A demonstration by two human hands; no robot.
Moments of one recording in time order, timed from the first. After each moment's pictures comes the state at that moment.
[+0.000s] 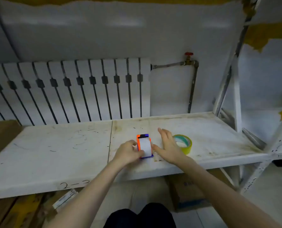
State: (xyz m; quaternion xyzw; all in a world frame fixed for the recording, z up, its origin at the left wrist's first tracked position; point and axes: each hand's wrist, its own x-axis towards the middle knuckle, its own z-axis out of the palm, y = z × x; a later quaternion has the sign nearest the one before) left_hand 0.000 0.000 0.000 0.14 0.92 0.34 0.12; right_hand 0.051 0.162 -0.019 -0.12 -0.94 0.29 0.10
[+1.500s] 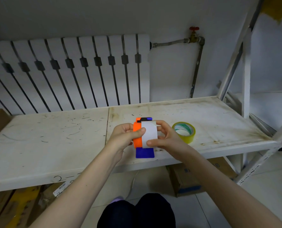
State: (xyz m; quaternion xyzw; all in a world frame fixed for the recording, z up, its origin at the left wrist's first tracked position) left_hand 0.001 -0.001 0.019 0.10 0.72 0.66 0.19; right_hand 0.053 0.161 -0.018 -0.05 -0.71 0.70 0.00
